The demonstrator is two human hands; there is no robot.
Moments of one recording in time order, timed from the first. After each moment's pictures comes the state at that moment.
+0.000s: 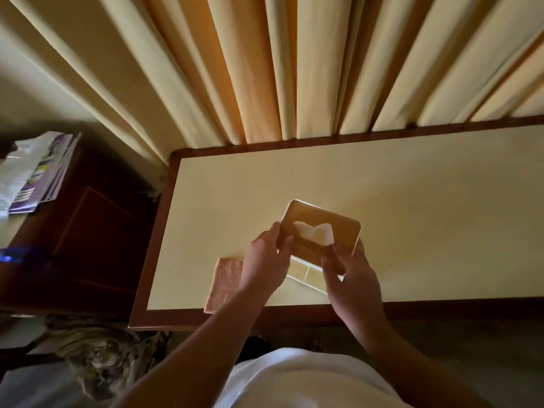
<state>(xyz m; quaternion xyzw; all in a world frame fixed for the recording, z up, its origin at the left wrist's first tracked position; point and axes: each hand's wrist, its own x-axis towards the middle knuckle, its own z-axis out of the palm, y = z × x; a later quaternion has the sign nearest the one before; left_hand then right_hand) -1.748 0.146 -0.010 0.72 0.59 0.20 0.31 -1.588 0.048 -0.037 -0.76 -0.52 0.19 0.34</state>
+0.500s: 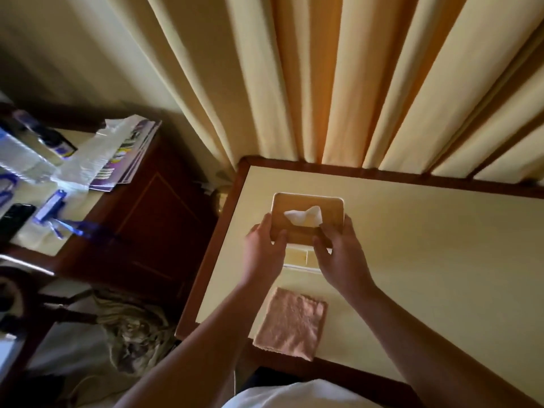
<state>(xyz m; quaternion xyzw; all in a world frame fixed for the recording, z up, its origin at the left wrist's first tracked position) -1.863 0.251 -0.003 0.61 0.70 0.29 0.25 -1.684 0.239 -0.039 -0.63 -0.67 0.22 0.33</state>
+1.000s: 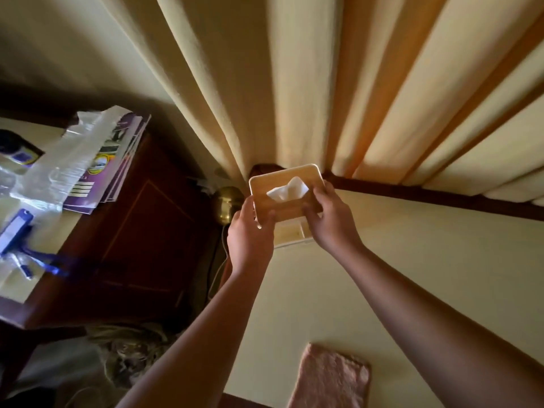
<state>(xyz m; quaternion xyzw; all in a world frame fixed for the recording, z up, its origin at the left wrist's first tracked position) -1.943 0.395 -0.031 0.52 0.75 0.34 0.25 -1.772 0.423 -0.037 -0.64 -0.66 0.25 0.30</state>
